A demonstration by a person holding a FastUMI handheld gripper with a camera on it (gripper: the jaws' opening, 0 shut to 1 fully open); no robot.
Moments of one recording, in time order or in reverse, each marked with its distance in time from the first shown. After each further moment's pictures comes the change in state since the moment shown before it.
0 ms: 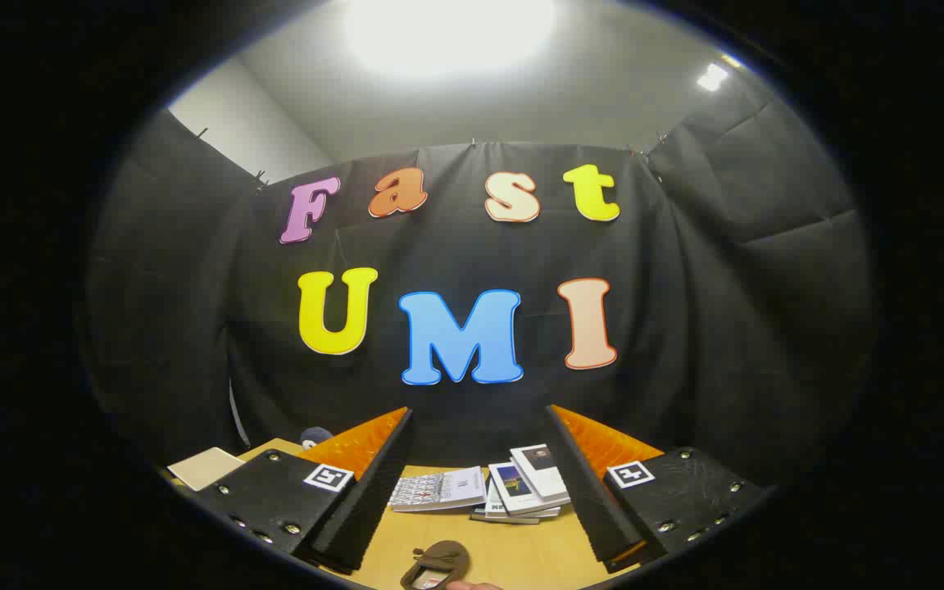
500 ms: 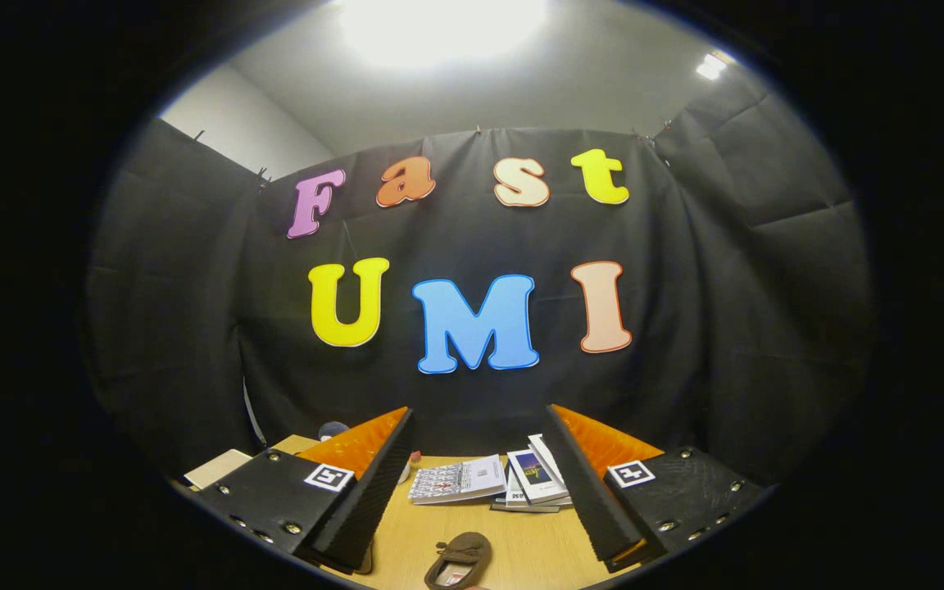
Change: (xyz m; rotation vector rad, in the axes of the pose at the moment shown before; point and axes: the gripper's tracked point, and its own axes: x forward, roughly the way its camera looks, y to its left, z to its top) arm 0.000 0.015 0.000 -0.011 0.032 0.009
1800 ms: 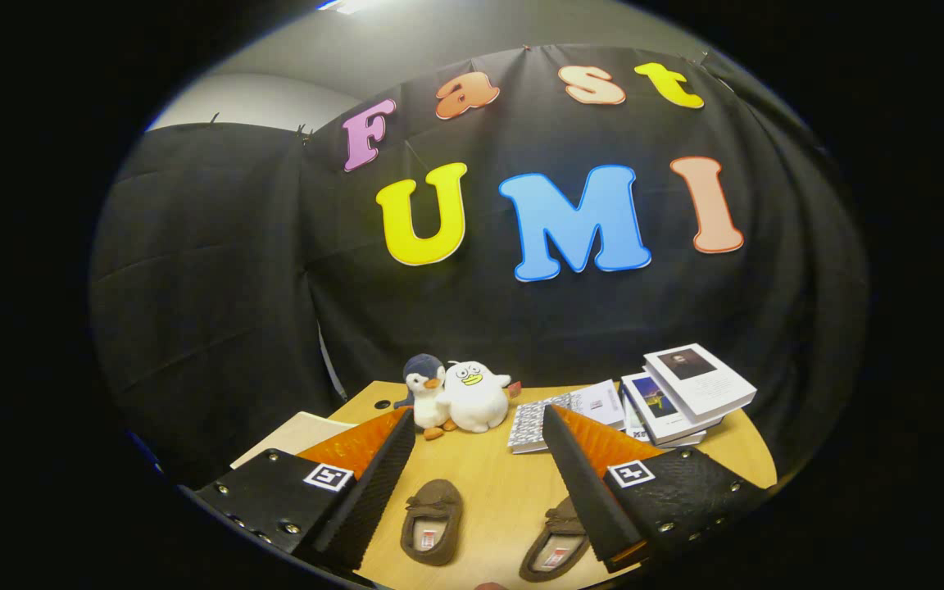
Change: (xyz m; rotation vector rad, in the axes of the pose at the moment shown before) arm 0.053 0.138 -0.129 0.110 0.319 0.315
